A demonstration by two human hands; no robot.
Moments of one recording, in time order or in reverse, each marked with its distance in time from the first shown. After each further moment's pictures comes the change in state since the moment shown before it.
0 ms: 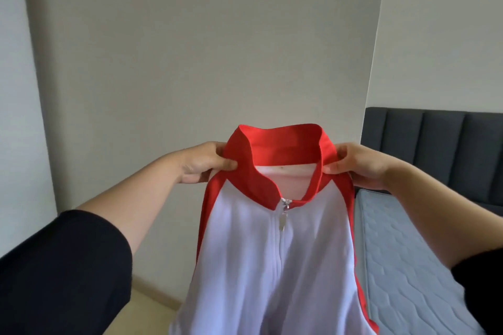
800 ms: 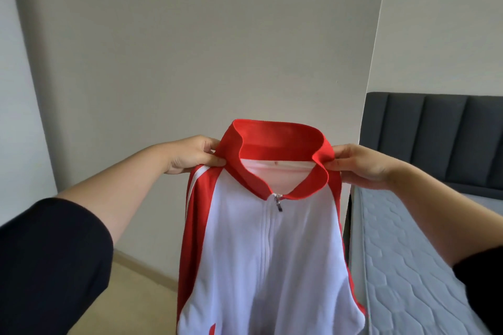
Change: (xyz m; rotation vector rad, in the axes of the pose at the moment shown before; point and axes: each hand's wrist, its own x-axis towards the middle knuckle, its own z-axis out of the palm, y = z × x) left_hand -0.007 -0.016 -0.016 0.281 0.059 -0.070; right_hand -0.007 0.035 0.001 0.018 -0.055 -0.029
